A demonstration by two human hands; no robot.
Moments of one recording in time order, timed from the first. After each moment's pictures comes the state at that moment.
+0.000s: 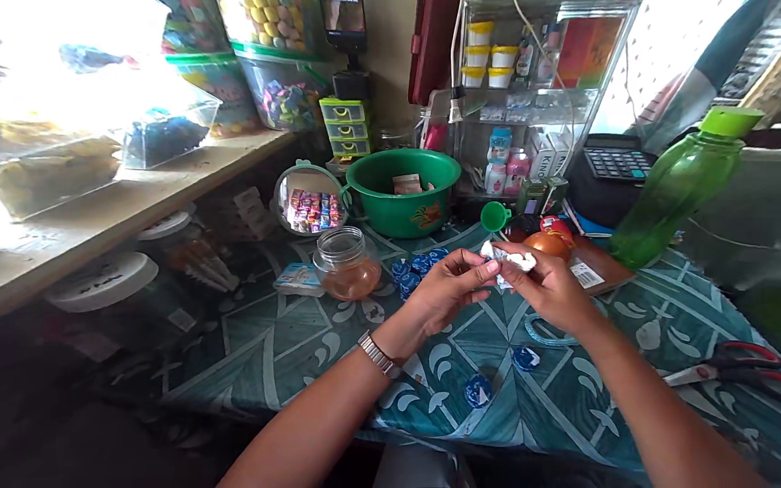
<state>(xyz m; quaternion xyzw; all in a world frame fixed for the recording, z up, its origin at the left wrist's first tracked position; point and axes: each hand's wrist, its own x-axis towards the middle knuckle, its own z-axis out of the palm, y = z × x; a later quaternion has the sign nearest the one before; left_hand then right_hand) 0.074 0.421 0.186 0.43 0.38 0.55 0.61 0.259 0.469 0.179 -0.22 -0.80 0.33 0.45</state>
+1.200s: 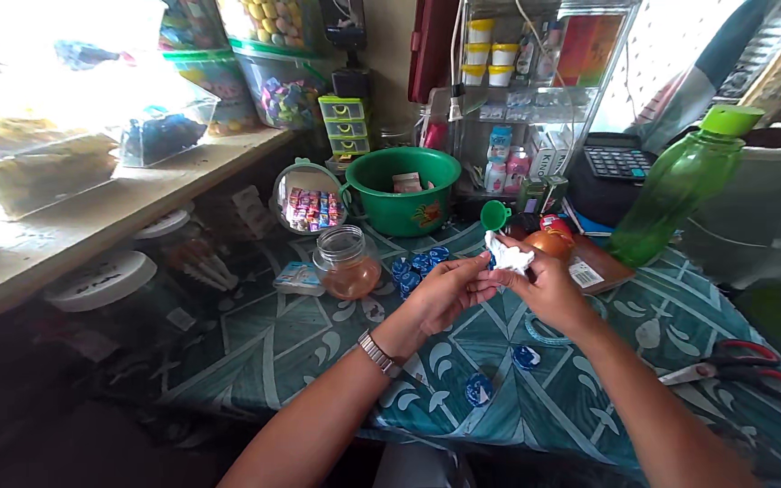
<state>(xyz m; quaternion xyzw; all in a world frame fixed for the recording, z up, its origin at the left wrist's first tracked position) 0.077 0.419 0.195 0.40 0.39 0.52 0.65 0.255 0.472 0.173 -0.28 -0.80 0.26 0.46</state>
